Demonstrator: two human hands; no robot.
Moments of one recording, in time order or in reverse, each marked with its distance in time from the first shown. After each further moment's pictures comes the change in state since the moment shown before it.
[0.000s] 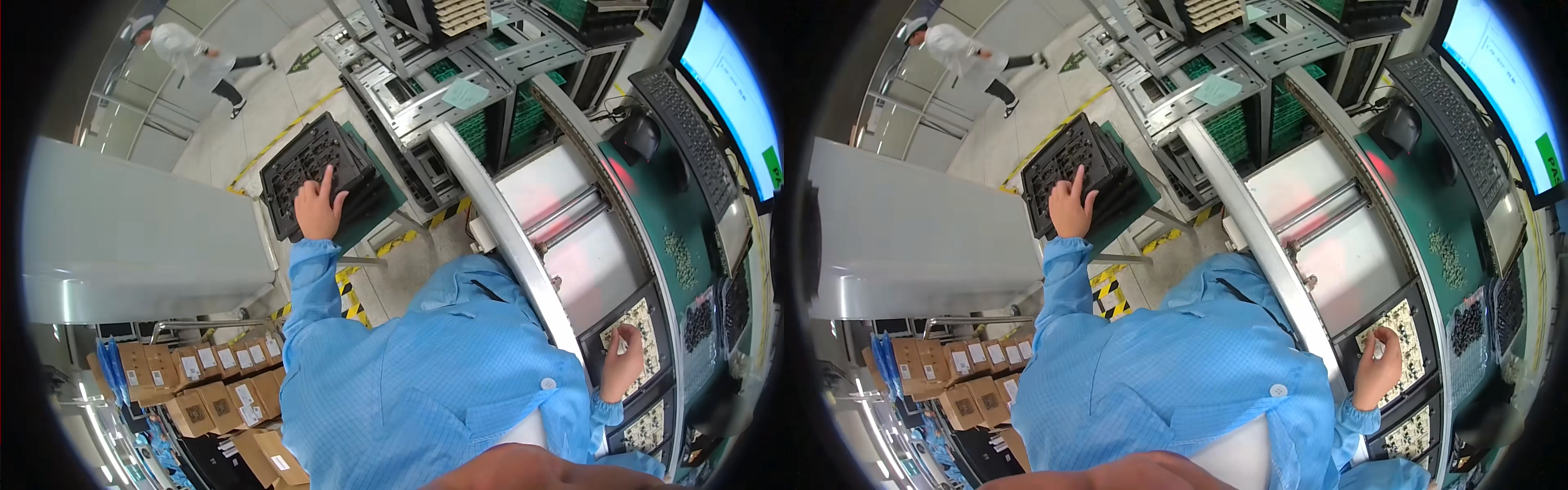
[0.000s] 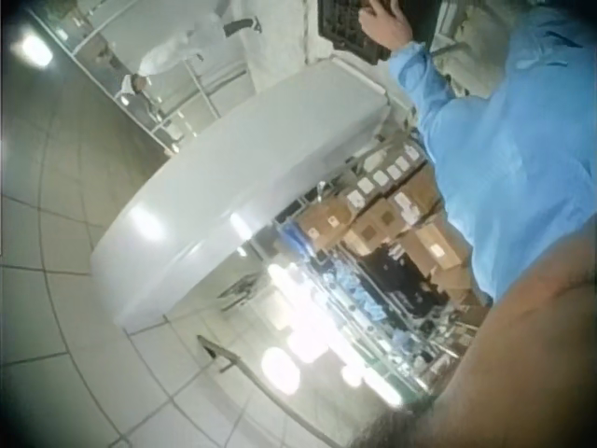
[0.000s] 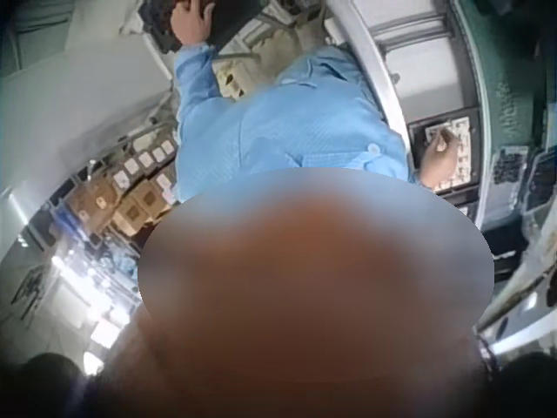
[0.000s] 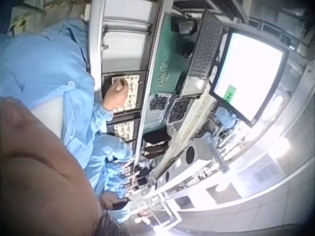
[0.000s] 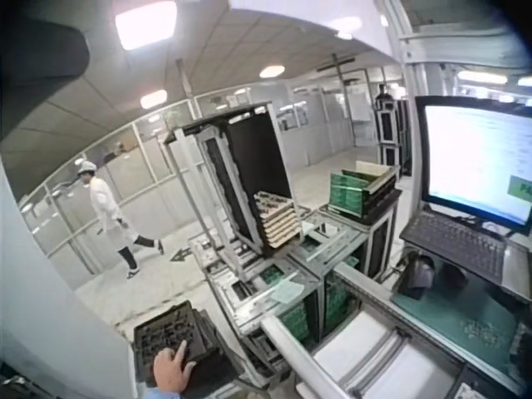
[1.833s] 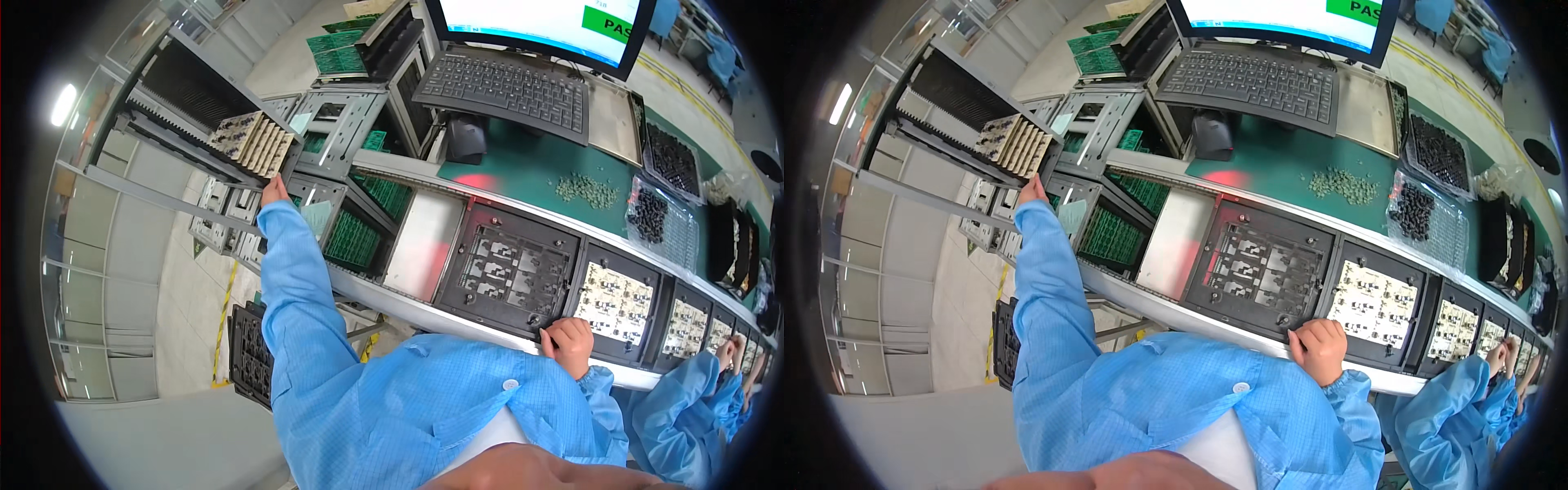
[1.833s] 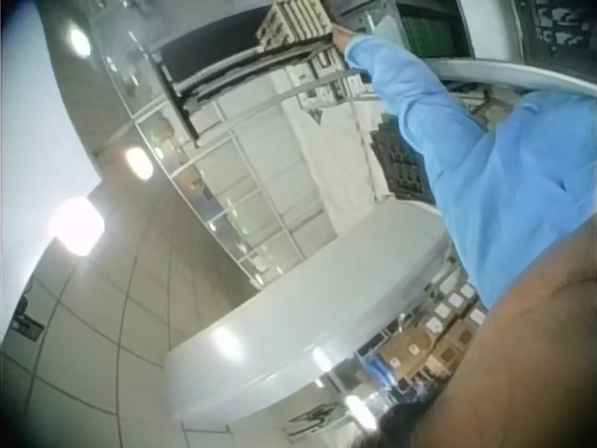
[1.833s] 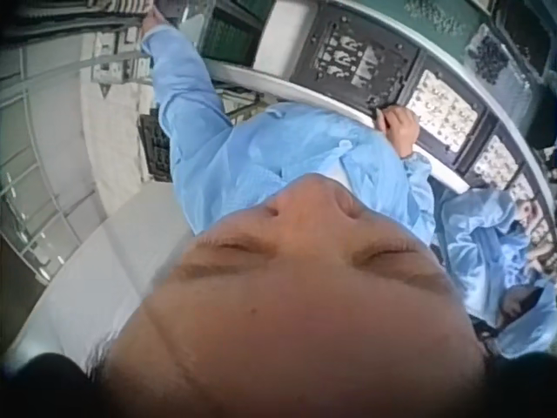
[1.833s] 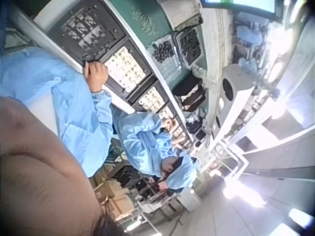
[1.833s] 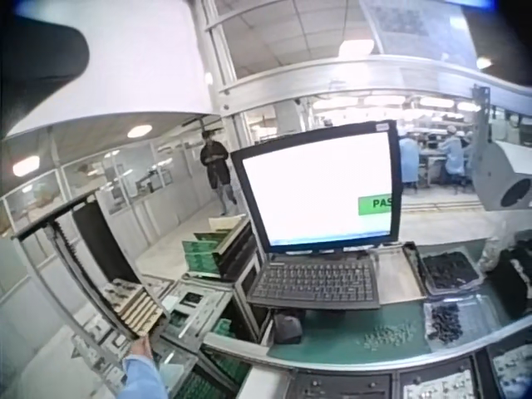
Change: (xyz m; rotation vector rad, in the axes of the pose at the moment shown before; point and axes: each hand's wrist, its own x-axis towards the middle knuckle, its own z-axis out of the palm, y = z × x) left_hand 0.462 0.091 0.351 -2.075 -0.080 -0.720; right_hand -0.010 -0.035 0.052 0.112 0.226 -0.257
